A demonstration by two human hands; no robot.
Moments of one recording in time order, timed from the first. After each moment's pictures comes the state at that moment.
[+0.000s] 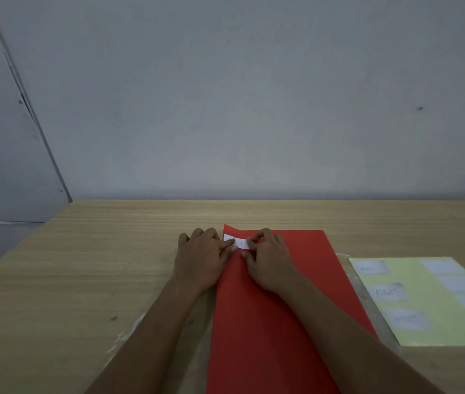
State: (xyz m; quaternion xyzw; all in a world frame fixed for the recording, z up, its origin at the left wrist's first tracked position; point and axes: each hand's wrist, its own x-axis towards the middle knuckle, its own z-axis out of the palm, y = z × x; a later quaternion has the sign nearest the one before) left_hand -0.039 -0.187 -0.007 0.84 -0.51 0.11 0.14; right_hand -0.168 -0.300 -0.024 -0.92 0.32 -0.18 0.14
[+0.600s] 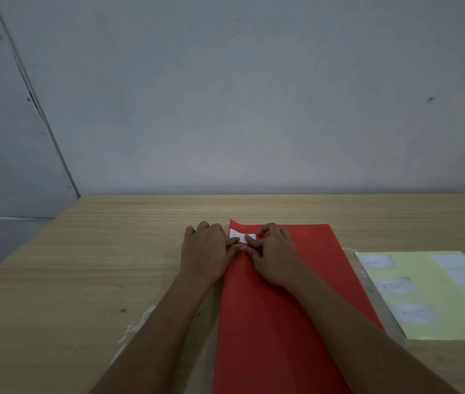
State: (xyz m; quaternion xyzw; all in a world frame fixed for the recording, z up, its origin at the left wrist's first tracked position) left_hand -0.040 -0.190 -0.005 0.85 -0.49 0.14 0.10; right_hand -0.169 -0.303 -0.026 -0.93 0.30 -0.16 0.14
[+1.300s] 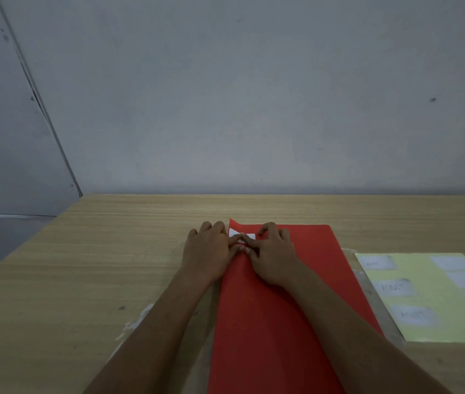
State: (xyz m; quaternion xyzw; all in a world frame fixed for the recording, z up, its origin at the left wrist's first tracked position) left_hand -0.043 -0.191 -0.003 0.84 -0.52 0.13 0.04; right_hand -0.169 -0.299 -0.025 -0.93 0.31 -0.14 0.13
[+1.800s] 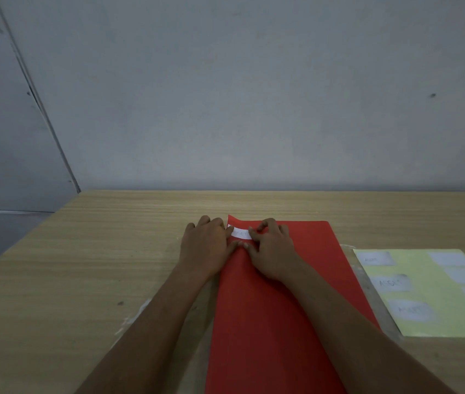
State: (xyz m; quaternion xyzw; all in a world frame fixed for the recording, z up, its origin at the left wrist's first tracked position) left_hand -0.044 -0.190 0.002 0.84 -0.52 0.14 0.03; right_hand -0.169 -0.300 -0.022 -0.92 0.33 -0.14 0.15
